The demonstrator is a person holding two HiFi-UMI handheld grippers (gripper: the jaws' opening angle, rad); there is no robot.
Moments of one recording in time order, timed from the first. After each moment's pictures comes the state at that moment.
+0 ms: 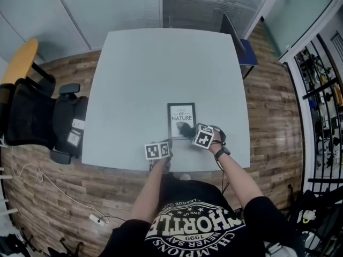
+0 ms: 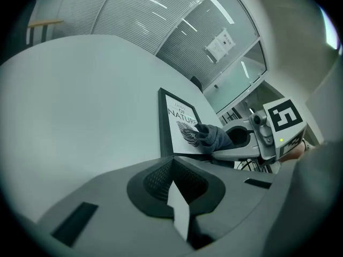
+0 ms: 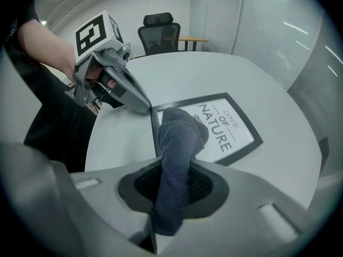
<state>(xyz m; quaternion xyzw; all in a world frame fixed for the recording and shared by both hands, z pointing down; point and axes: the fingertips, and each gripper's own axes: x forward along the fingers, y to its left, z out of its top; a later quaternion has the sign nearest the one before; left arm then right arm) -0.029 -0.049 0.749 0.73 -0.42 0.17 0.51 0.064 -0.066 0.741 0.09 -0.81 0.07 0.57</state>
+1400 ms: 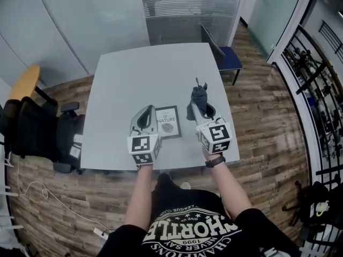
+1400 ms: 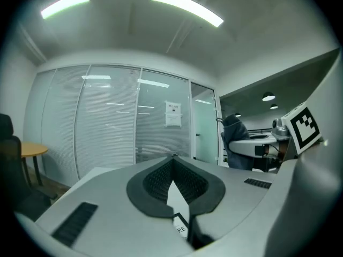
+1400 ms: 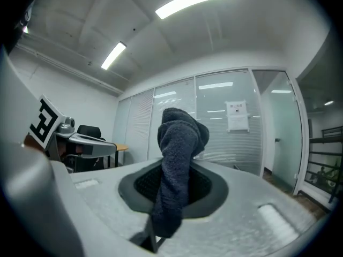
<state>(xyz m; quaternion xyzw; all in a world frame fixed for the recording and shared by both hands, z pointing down) 0.014 -0.065 0.394 0.84 -0.54 0.05 0.03 0.171 -0.066 0.386 0.55 -0.84 -0.02 0.04</state>
